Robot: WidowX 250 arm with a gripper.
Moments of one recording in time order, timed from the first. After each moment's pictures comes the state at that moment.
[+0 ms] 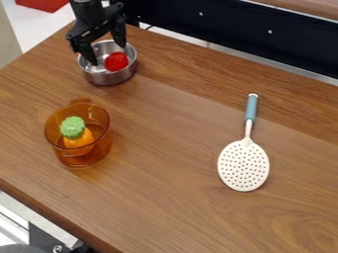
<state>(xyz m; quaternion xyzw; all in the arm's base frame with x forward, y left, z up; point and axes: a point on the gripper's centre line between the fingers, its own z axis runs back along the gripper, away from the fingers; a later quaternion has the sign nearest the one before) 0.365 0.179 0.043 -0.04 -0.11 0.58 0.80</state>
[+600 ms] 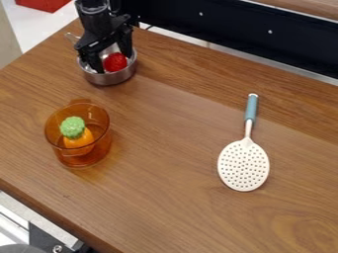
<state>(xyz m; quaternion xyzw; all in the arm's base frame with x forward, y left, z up) 0.371 0.170 0.026 -0.03 -0.10 0.58 0.81</state>
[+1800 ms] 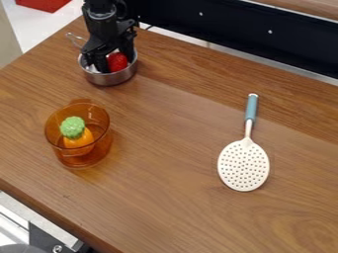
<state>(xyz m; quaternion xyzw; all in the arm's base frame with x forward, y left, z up) 0.374 0.174 0.018 -0.01 -0.11 0.60 0.79</state>
